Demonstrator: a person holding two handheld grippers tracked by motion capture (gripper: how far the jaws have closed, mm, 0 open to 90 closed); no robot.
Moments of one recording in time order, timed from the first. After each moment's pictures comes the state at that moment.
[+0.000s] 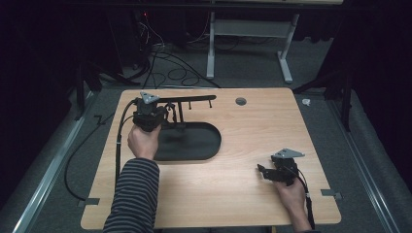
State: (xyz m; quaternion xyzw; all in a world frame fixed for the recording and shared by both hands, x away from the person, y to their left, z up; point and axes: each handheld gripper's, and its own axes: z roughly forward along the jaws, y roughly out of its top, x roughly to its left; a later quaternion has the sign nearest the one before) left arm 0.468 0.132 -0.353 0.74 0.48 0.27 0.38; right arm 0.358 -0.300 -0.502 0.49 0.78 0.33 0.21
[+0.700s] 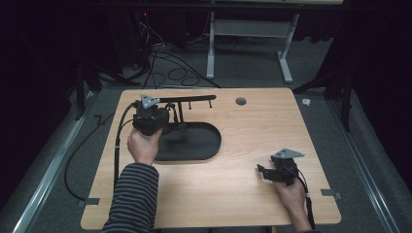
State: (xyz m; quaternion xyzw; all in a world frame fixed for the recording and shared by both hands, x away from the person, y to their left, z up) left arm 0.450 0.131 -0.348 0.74 0.46 0.26 0.40; right arm 0.358 -0.299 -0.502 0.48 0.78 0.33 0.21
